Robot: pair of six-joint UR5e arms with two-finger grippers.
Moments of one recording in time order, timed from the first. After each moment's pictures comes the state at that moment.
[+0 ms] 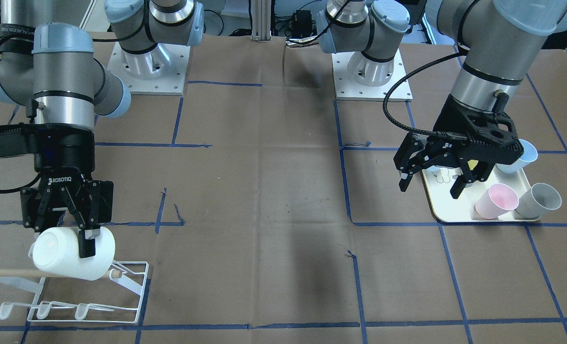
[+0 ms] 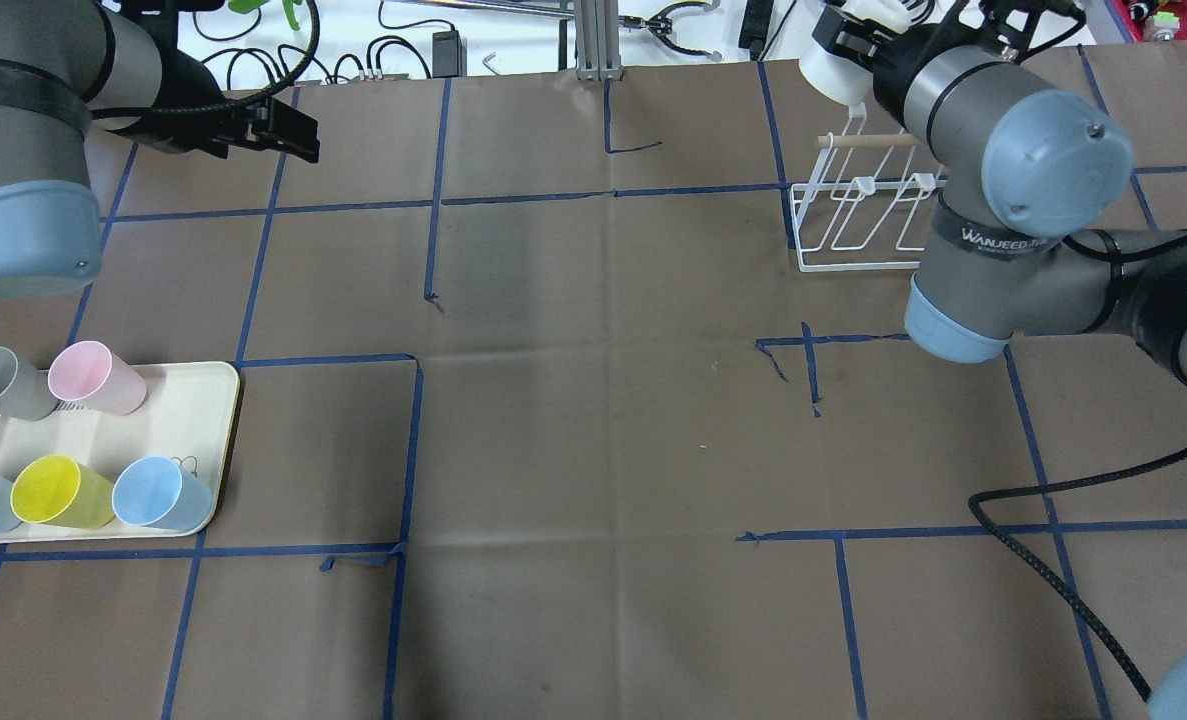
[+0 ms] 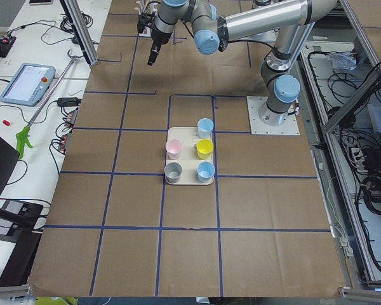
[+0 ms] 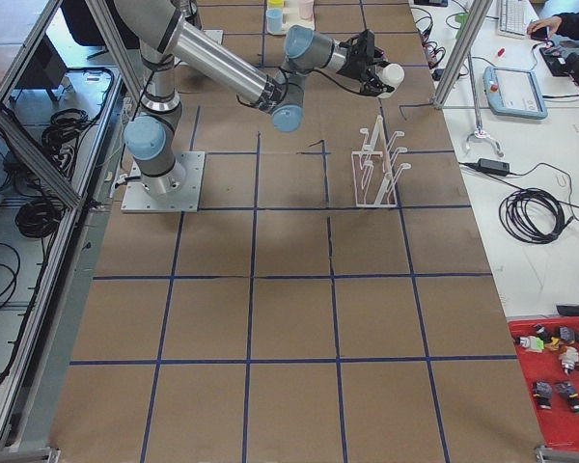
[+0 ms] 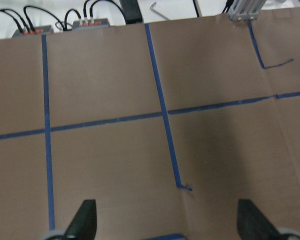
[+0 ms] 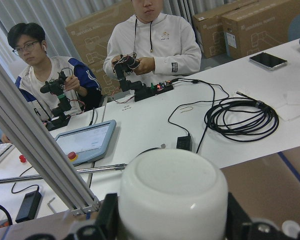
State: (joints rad) left arm -1.44 -1.62 -1.72 -1.04 1.46 0.20; right arm 1.47 -1.29 1.92 -3.35 -1.41 0.22
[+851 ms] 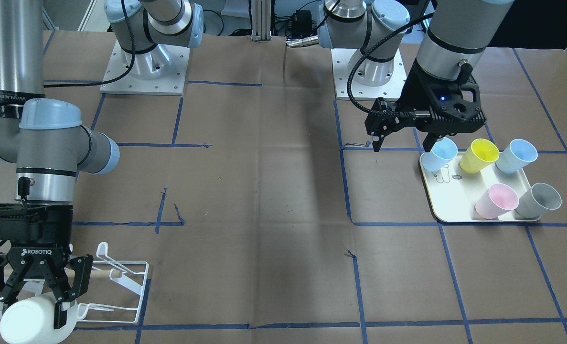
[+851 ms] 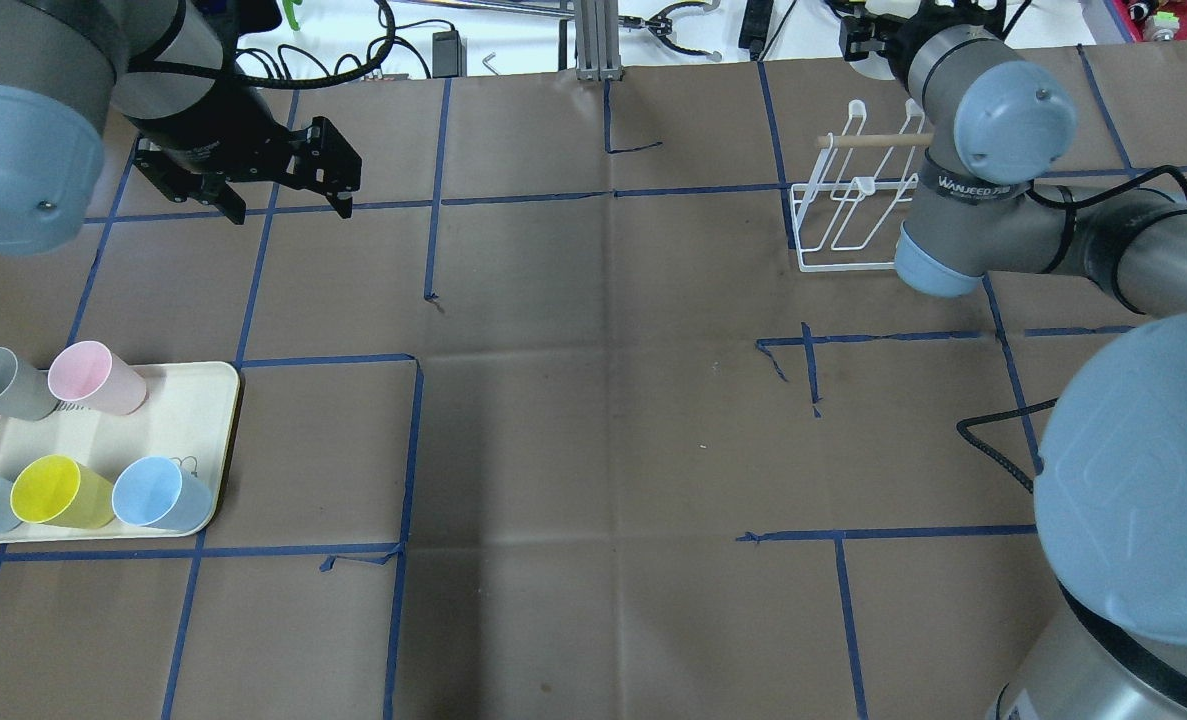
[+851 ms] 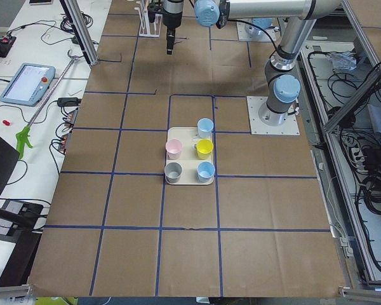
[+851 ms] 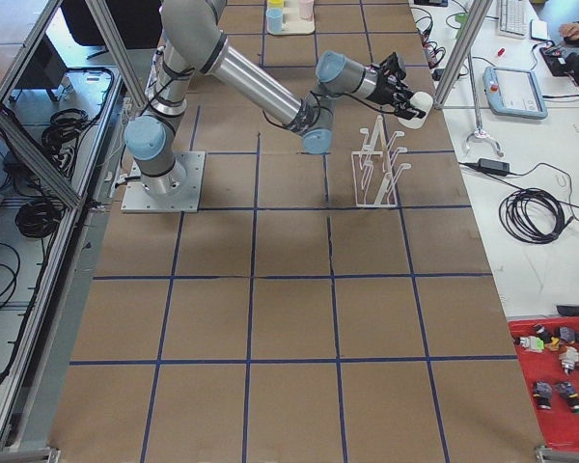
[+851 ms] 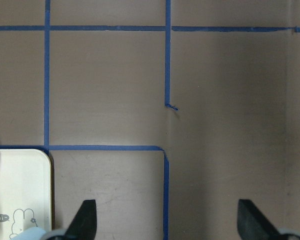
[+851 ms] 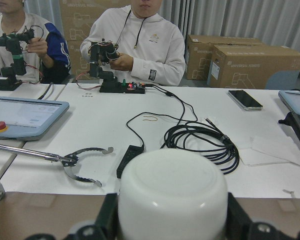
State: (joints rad) left arm -1.55 -1.58 -1.61 -1.40 1.57 0.01; right arm 1.45 -1.04 1.76 -3.44 -1.48 -0.09
